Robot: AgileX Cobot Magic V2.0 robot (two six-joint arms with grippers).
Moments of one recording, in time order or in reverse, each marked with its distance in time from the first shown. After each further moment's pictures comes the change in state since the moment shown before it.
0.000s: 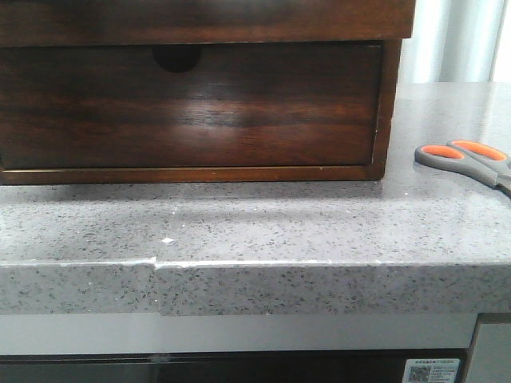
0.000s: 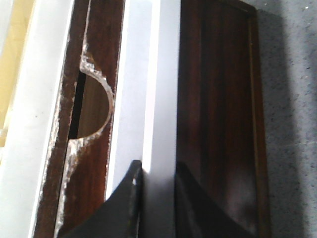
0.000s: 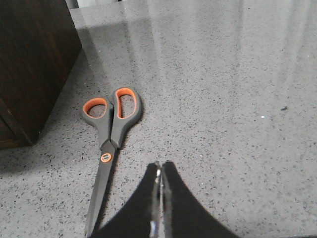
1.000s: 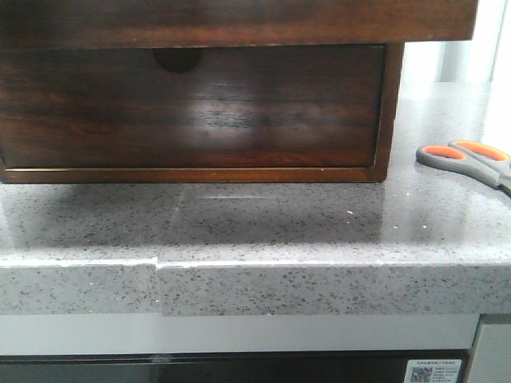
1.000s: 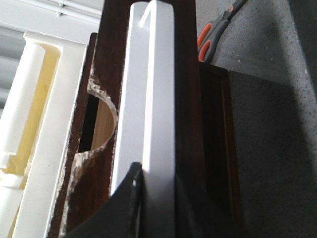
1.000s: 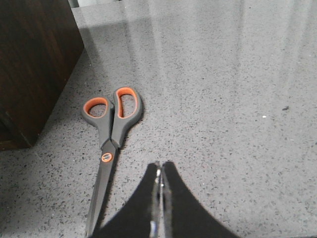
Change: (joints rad) left arm -0.224 -0.200 0.123 0.012 0.035 -0.010; right arm 0.000 0.000 0.000 0.000 0.004 0.000
